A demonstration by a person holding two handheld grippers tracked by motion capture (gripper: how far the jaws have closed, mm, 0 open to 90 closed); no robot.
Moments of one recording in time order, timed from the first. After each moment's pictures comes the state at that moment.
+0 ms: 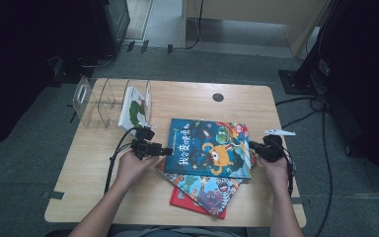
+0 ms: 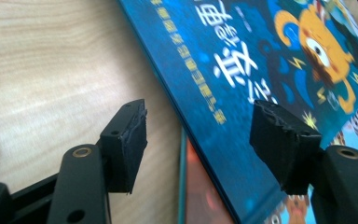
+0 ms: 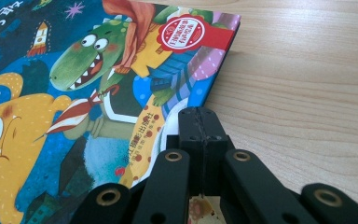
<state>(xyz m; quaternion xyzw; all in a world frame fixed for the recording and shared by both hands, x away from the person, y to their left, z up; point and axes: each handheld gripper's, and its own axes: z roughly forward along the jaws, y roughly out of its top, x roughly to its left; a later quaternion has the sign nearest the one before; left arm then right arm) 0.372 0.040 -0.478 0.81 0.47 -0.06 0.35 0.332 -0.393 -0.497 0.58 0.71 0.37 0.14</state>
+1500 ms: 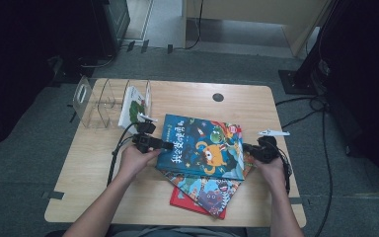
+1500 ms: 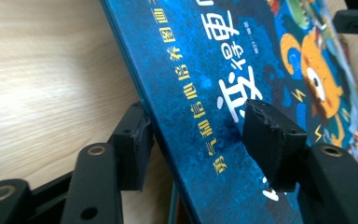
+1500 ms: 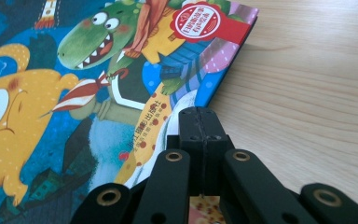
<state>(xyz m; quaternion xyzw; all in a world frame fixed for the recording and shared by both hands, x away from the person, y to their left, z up) 0.383 0.043 -0.455 0.79 0.50 -0.09 0.34 0.331 -0.377 -0.499 0.55 0.73 0.39 0.11</state>
